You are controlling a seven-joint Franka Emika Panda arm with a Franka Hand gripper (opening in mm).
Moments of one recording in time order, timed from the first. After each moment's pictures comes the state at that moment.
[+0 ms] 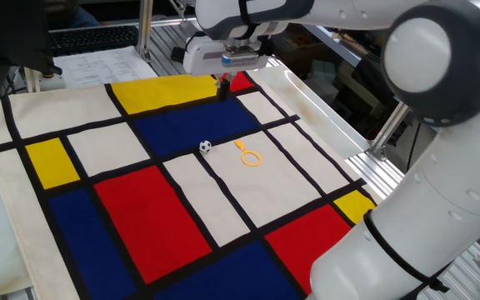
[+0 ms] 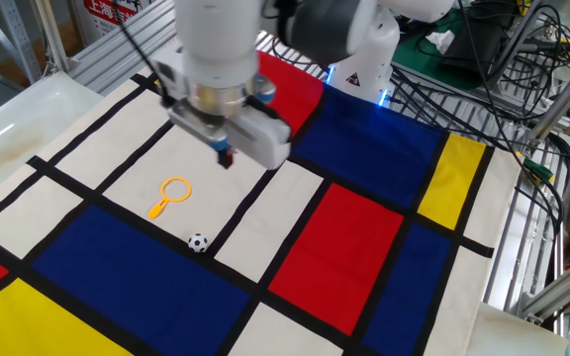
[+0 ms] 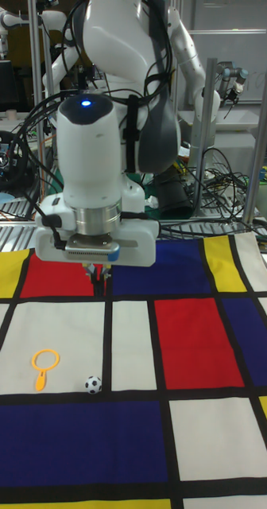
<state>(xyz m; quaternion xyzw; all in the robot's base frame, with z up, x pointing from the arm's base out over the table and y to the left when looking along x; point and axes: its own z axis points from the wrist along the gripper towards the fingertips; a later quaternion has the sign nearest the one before) 0.526 -0.045 0.285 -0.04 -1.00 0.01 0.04</state>
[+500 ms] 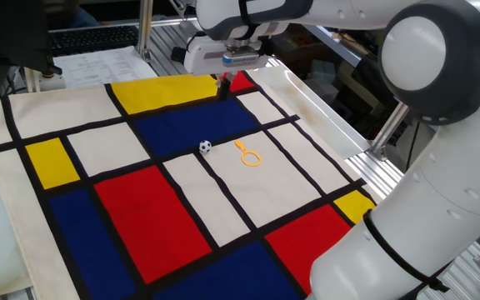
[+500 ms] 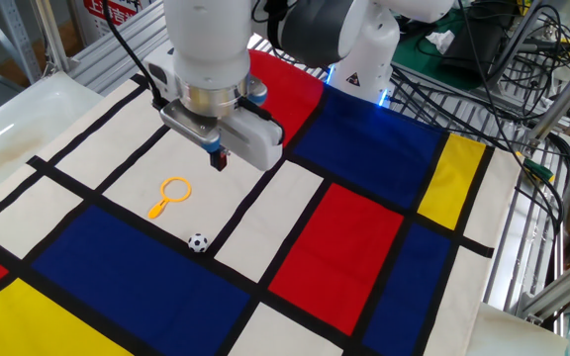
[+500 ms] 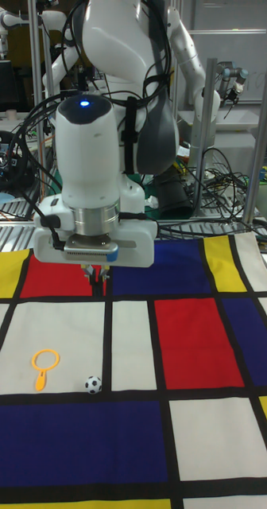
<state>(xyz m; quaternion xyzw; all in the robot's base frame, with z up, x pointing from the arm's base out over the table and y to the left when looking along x) 0.532 -0.052 0.282 -0.03 -1.00 0.01 0.03</state>
